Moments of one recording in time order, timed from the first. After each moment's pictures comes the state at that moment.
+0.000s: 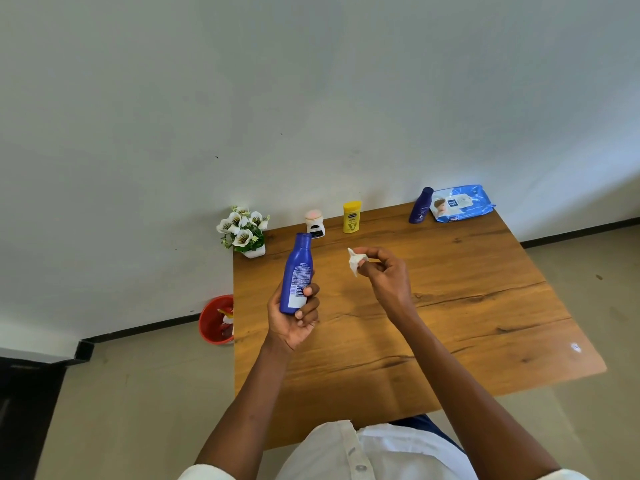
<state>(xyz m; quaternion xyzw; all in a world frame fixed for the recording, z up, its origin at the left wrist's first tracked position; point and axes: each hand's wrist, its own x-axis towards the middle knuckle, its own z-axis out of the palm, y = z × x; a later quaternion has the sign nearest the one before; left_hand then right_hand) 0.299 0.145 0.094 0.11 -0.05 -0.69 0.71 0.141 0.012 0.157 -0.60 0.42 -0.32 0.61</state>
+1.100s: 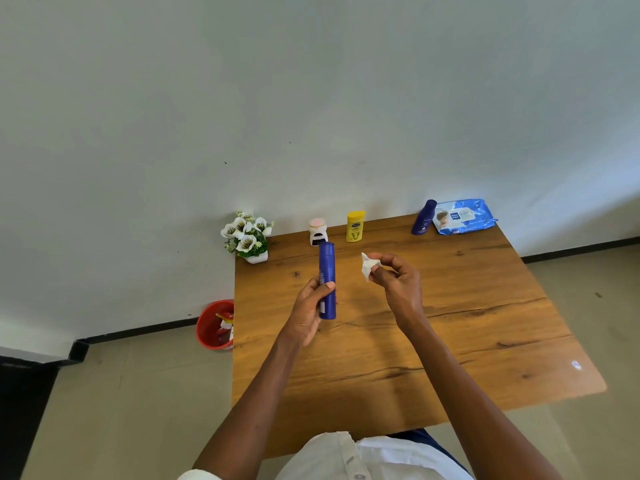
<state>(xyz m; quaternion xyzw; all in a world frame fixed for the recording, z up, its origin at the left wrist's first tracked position) 0.283 0.120 0.128 0.57 -0.13 -0.53 0.61 0.134 0.006 0.163 -0.57 0.43 -0.33 0.62</state>
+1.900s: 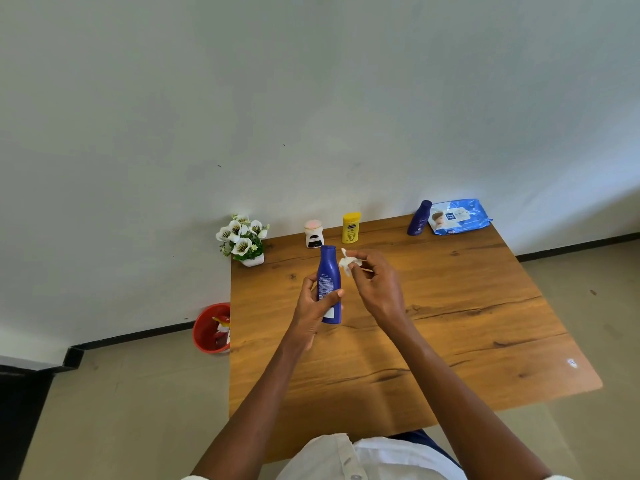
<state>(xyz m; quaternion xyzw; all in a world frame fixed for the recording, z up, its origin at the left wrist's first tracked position) 0.274 0.113 0.118 0.61 -0.19 -0.48 0.60 0.156 0.014 0.171 -0.72 0.40 -0.31 0.48</state>
